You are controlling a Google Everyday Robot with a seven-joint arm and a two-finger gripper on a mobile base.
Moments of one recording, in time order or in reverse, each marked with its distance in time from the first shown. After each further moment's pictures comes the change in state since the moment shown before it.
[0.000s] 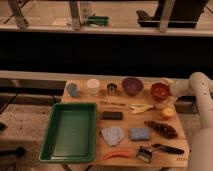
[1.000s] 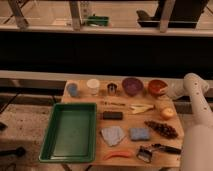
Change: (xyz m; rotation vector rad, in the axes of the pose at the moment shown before) arm 0.002 0.022 0.020 -0.080 0.030 0.024
